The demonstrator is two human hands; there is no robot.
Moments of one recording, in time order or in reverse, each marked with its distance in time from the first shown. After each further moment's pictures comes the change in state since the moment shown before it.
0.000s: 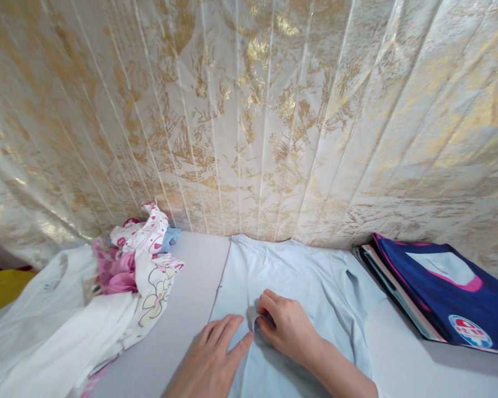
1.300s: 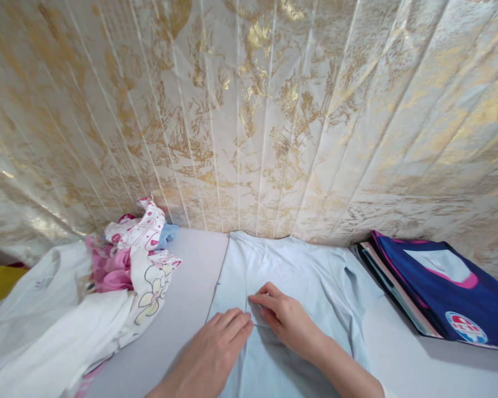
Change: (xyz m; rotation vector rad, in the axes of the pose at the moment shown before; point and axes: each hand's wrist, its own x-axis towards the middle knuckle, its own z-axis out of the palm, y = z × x) left_hand 0.019 -0.003 -0.003 -0.118 0.050 0.090; right_hand -0.001 0.006 -0.005 0.189 -0.090 -0.004
